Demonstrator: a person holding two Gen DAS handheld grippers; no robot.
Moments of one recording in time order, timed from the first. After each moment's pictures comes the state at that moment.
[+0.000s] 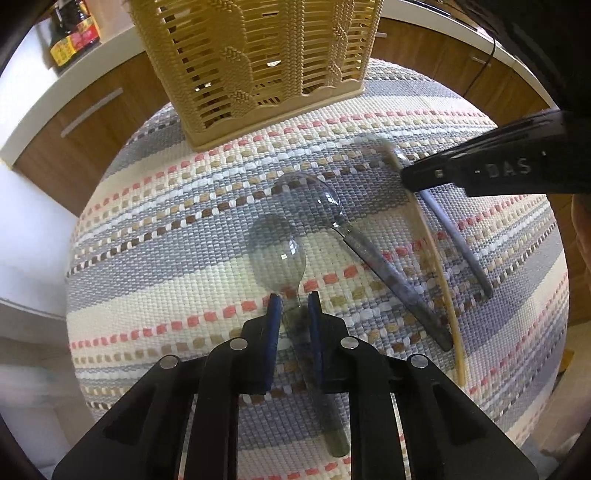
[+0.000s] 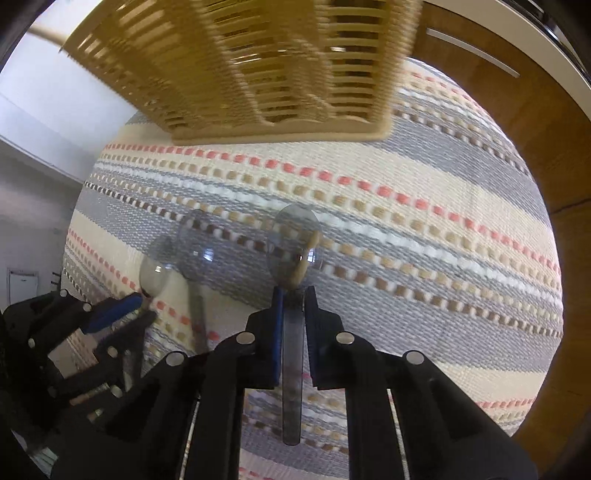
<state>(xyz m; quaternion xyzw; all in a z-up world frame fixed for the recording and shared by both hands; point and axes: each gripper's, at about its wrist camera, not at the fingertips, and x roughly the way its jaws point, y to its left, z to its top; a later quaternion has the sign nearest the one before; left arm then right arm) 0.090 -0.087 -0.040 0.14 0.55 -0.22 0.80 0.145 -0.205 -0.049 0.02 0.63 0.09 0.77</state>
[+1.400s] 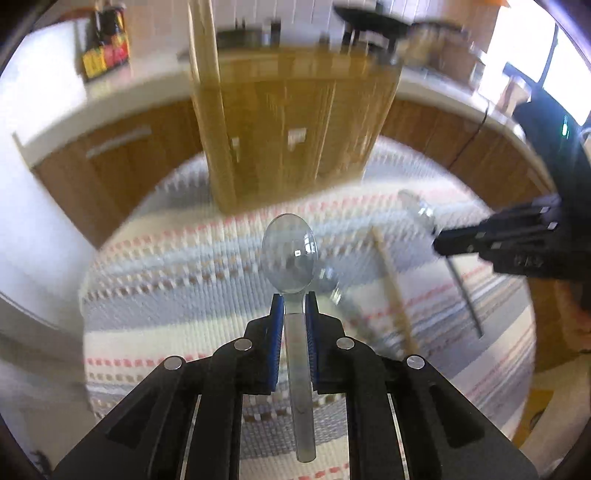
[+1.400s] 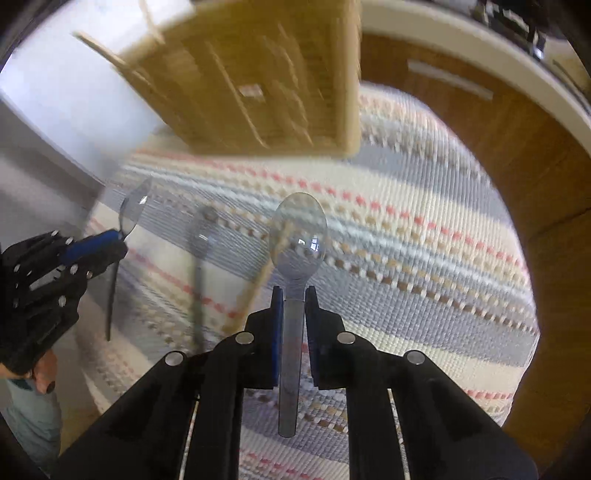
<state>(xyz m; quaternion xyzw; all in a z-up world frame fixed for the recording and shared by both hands) 0.103 -0.041 0.021 0.06 0.45 -0.24 0.86 0.098 -0.238 -0.009 0.01 0.57 0.13 0.81</state>
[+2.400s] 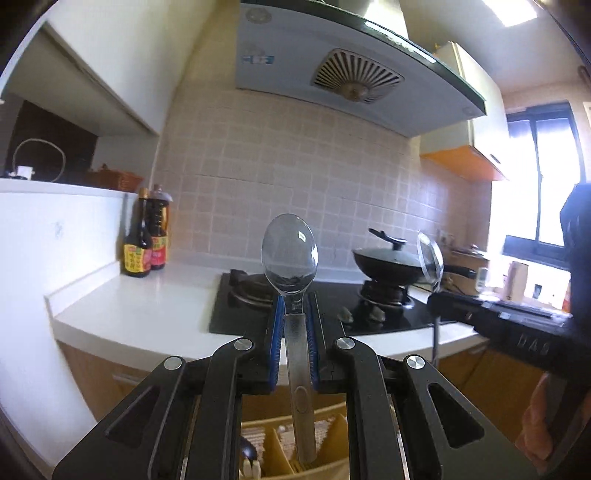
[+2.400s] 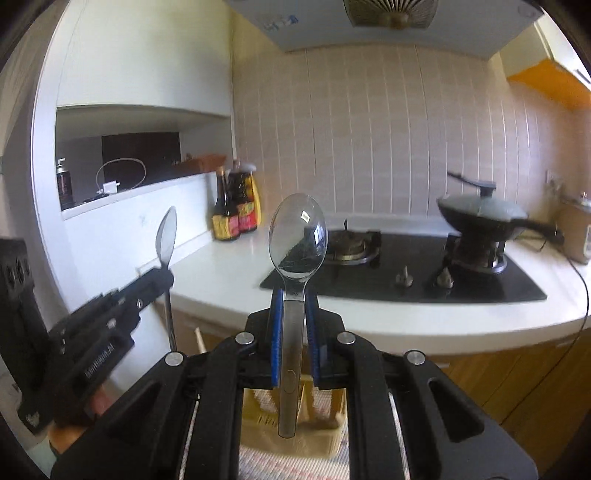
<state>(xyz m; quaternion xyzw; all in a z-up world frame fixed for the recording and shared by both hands) 0.147 -0.059 0.183 -0.06 0.06 -0.18 0.98 0.143 -0.237 0.201 0.02 0.15 0.10 0.98</state>
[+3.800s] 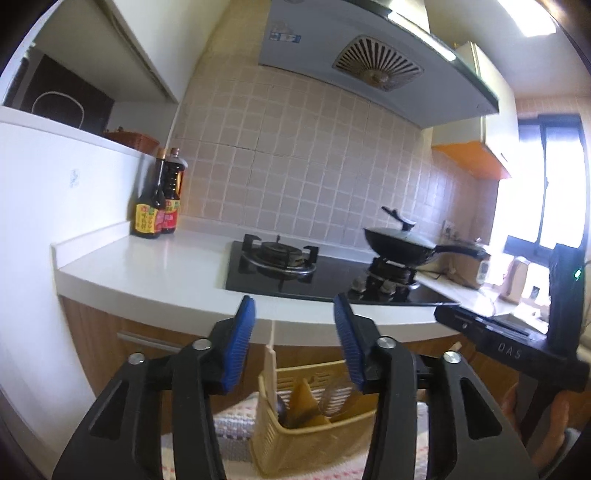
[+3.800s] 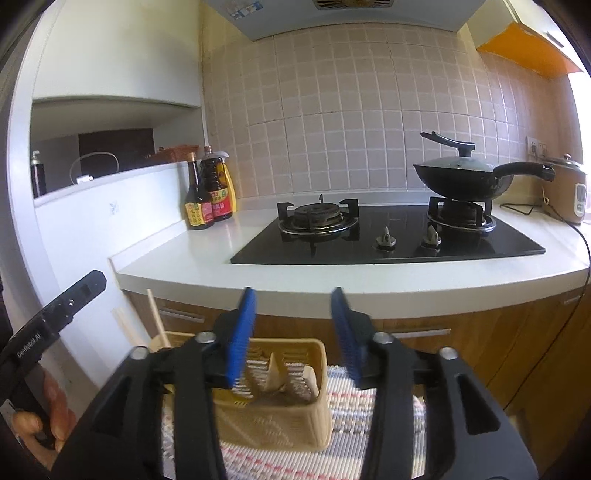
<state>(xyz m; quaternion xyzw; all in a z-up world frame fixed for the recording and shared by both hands) 0.143 0.000 0.132 -0.10 0.10 -0.20 0.97 0.146 -0.263 0.125 0.06 0.17 0.07 0.98</state>
